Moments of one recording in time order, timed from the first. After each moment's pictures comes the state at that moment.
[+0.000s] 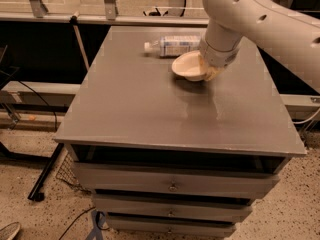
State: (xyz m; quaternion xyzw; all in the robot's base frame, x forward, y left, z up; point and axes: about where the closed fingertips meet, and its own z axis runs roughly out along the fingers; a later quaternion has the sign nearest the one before) arm 0.658 -0.150 0.854 -0.86 0.47 -0.17 0.10
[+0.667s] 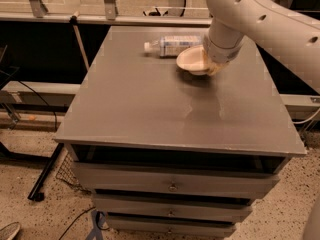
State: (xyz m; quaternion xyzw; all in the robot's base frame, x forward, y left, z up) arm 0.684 -0.165 0.855 -0.84 0.49 -0.19 0.11
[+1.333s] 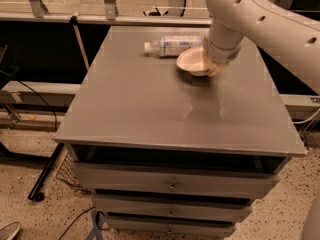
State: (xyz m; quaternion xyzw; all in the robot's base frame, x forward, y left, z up) arm 0.685 -0.166 0.851 -0.84 0.49 -0.19 0.11
